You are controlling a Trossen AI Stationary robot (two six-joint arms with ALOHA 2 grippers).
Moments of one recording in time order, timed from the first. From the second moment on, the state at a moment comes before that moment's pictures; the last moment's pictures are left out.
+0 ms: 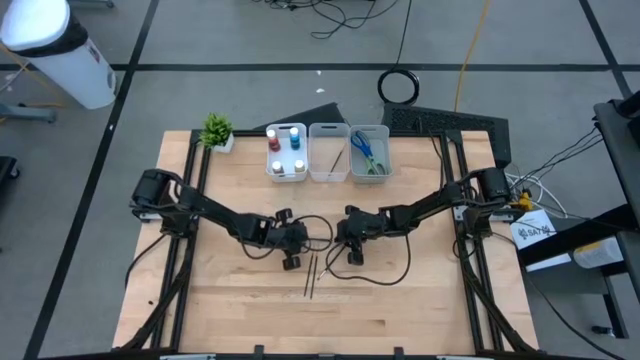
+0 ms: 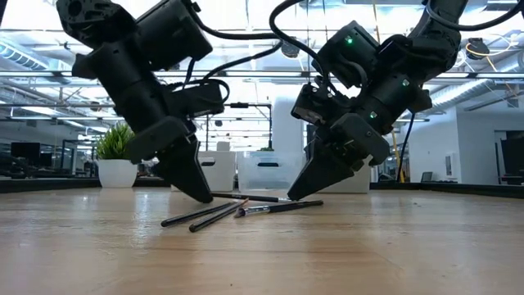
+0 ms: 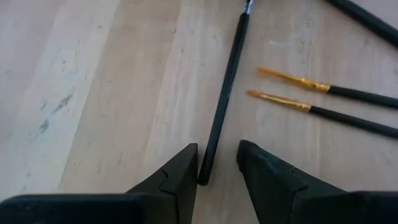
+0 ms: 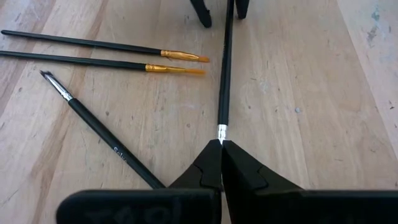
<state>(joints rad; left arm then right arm) -0.20 1.76 0.80 -0.01 -0.27 -0.26 0.08 1.84 0.75 0.26 0.00 0.07</state>
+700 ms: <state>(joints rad) -0.18 1.79 0.80 -0.02 -0.16 -0.25 0.08 1.84 0.75 0.27 0.00 0.07</state>
